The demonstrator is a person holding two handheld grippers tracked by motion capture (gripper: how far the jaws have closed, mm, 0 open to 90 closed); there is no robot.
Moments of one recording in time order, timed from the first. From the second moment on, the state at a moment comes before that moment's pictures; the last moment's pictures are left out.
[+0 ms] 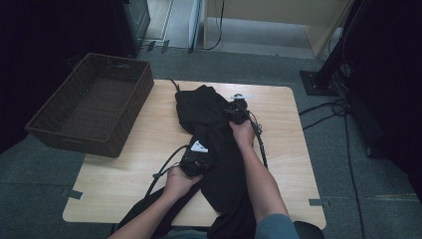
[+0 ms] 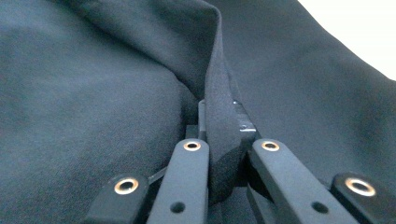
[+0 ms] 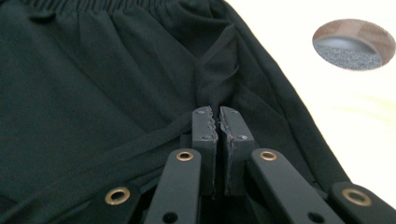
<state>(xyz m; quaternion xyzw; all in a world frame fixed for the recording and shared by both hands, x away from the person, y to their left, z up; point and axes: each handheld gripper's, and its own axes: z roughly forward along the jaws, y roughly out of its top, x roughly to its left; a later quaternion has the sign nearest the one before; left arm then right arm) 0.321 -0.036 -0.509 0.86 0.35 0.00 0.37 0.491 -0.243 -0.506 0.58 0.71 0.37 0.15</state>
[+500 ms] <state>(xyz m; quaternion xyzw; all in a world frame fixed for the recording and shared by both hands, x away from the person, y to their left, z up) 0.343 0.071 -0.500 0.85 0.41 0.05 0.33 0.485 -0.219 -0.506 0.56 0.72 0.37 0.16</state>
